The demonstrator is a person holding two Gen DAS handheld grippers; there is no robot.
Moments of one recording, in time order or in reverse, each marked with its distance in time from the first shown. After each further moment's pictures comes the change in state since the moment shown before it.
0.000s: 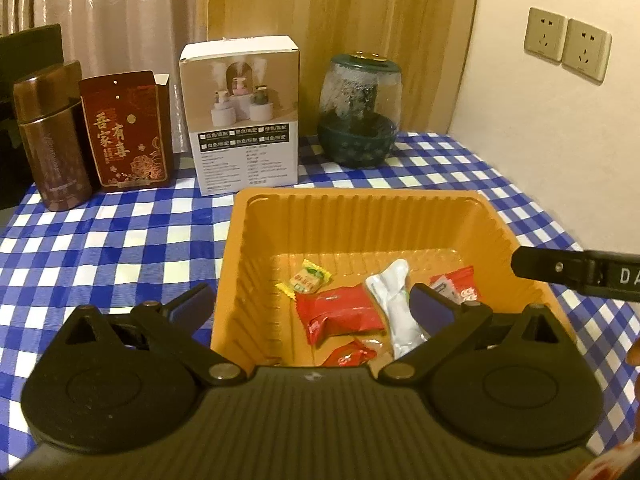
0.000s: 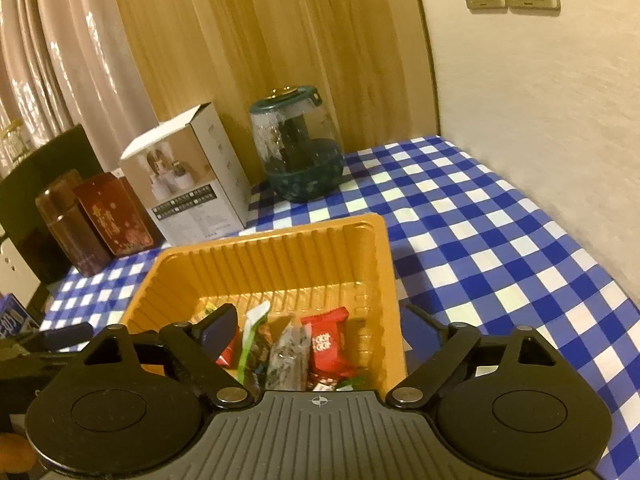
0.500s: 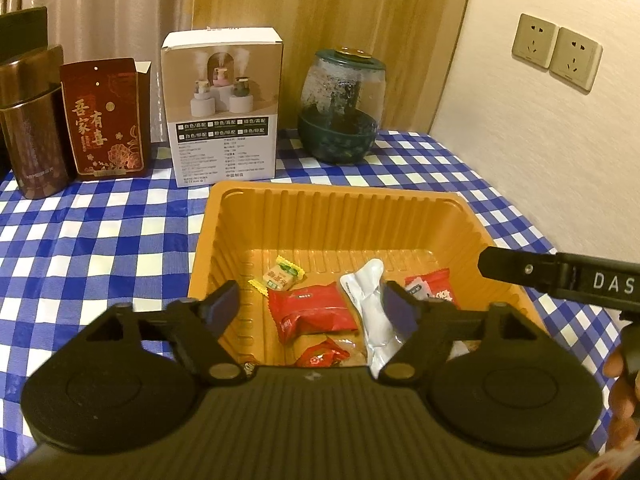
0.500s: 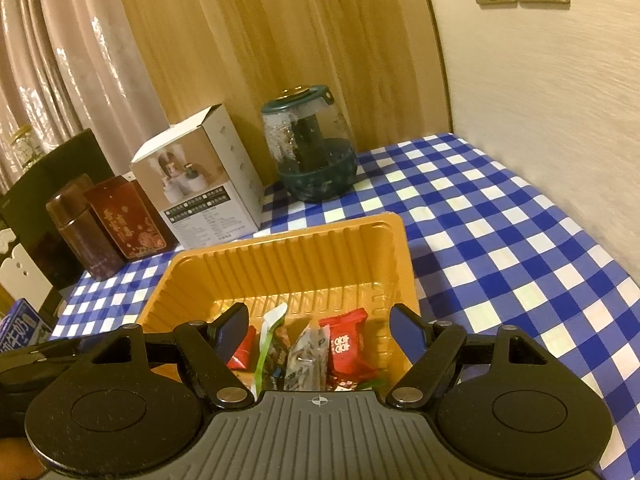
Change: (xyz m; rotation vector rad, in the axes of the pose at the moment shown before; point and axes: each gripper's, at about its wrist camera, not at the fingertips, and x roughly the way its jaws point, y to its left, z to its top) left arm 0.004 0.000 0.002 -0.036 0.016 -0.083; right arm 0.003 0.003 0.001 0.025 -0.003 0.045
